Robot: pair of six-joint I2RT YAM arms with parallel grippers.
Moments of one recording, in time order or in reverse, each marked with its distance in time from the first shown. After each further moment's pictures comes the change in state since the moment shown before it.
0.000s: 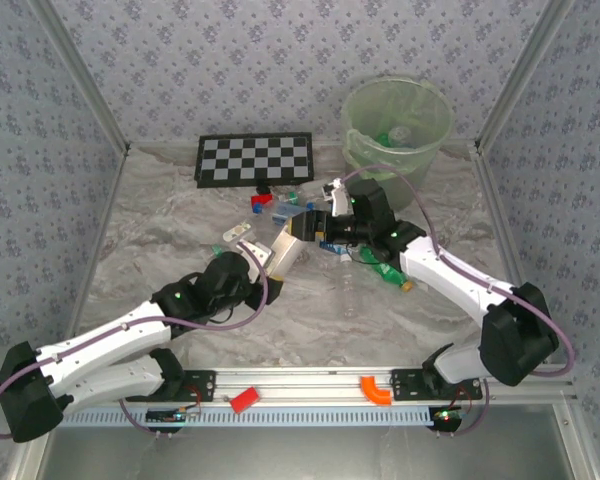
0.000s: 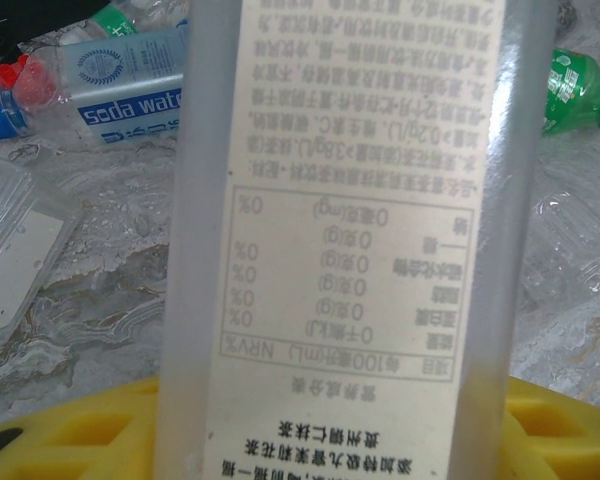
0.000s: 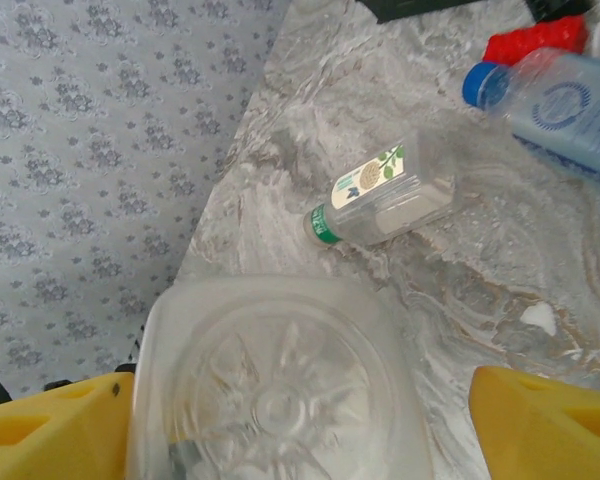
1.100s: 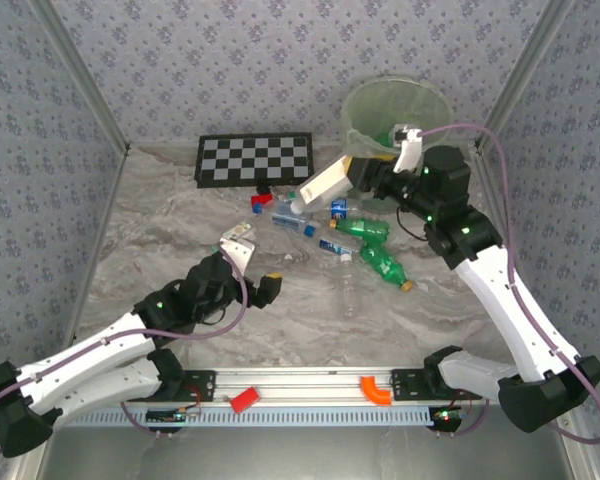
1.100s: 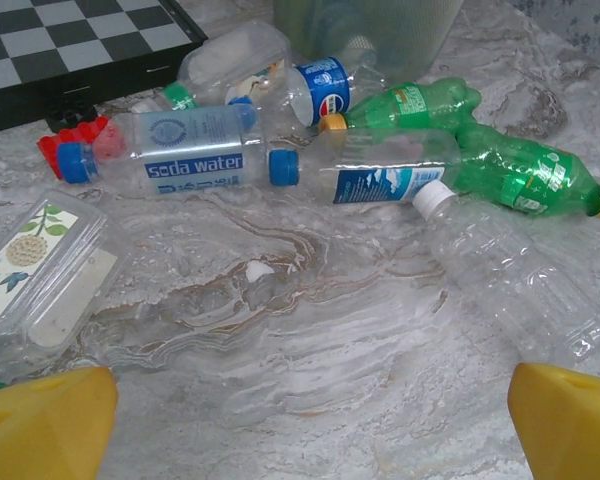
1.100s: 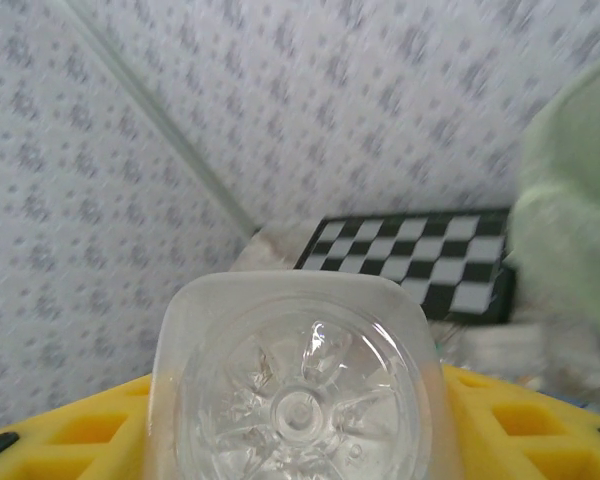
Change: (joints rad) left arm 0.000 -0.151 -0.032 0.014 -0.081 -0.050; right arm -0.196 -0.270 0.284 -0.210 0.313 -0.217
